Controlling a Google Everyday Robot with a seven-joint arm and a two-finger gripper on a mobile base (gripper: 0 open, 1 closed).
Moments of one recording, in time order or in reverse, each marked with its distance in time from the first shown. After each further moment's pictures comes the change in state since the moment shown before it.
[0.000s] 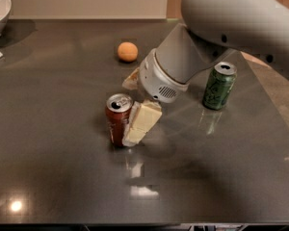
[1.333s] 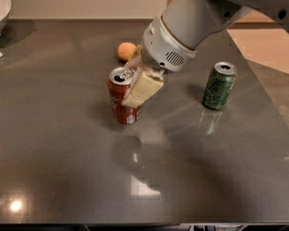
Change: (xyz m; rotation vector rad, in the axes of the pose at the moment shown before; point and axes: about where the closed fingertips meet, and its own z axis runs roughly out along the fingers) arm -0.020 -0.027 -0.045 0.003 -0.025 -0.034
